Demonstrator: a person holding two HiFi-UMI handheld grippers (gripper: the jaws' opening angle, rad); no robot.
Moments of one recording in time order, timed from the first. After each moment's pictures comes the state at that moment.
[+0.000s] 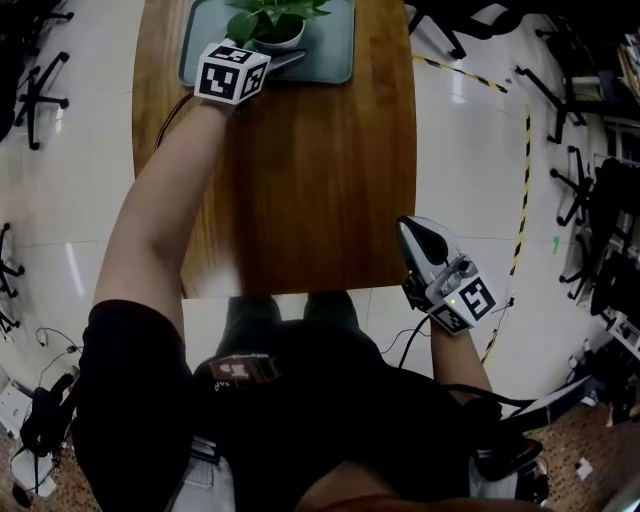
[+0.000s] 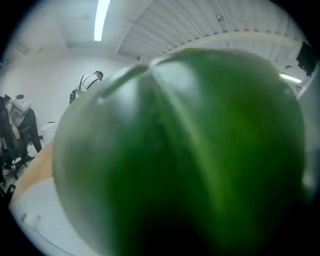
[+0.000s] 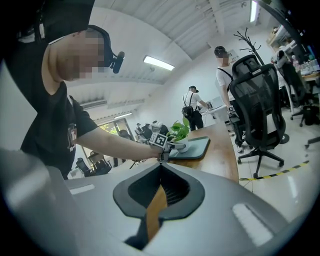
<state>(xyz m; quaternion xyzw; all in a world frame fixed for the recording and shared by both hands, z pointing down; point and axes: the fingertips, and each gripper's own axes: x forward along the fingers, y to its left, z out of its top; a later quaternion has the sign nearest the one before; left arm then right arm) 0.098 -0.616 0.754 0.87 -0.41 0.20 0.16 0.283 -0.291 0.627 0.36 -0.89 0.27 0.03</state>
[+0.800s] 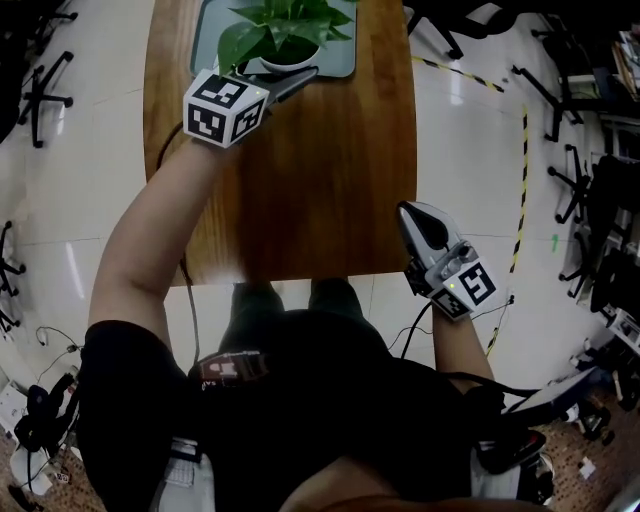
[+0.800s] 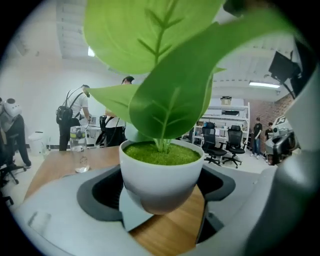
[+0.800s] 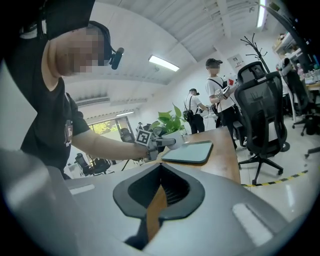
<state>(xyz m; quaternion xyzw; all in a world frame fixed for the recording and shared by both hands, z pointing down) 0.116 -0.534 0.665 0.92 -0.36 0.12 0.12 0.279 -0.289 0.618 0.36 -0.90 0.25 0.05</state>
